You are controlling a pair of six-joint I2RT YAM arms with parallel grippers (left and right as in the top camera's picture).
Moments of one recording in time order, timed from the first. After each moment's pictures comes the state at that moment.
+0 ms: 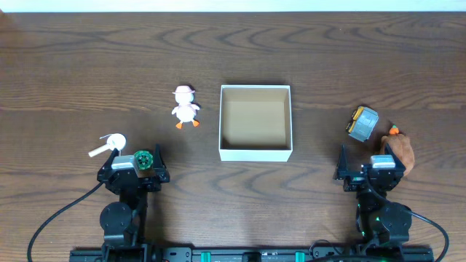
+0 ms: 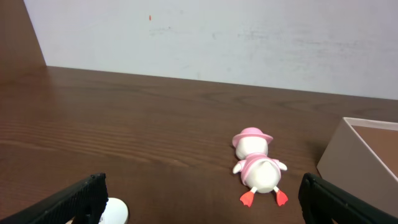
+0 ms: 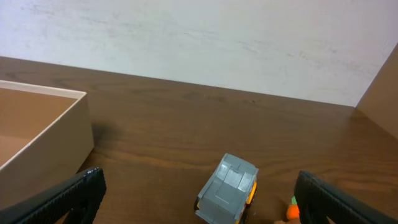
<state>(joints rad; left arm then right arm) 0.02 0.01 0.02 -0.12 -0.03 -0.08 0.03 0.01 0.01 -0.07 0.04 -0.10</state>
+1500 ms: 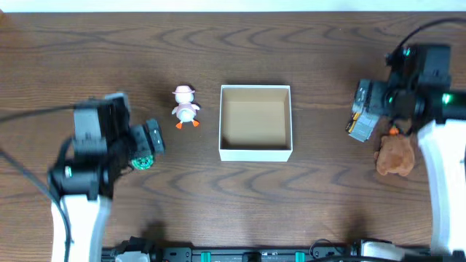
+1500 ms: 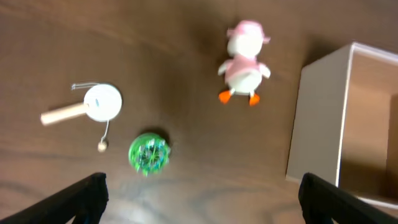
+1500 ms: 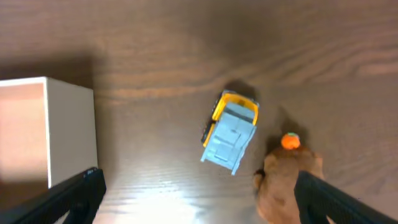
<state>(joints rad) 0.02 1.07 1.10 -1.02 0.06 -0.23 -0.08 1.45 1.43 -1.05 -0.03 0.10</state>
